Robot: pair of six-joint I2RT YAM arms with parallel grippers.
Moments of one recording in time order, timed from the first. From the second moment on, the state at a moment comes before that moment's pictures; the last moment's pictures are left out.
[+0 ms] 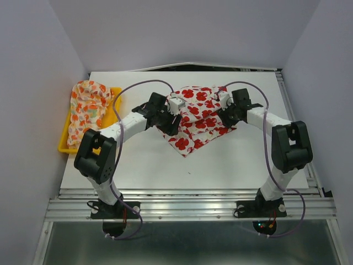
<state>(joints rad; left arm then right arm) -0.52 1.69 1.18 -0.39 0.34 0.13 0.22 1.75 1.17 -0.34 -0.19 -0.48</state>
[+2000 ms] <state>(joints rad) -0.39 1.22 0.81 -0.51 0.40 1.08 -0.11 1.27 0.94 -0.65 -0.52 -0.72</state>
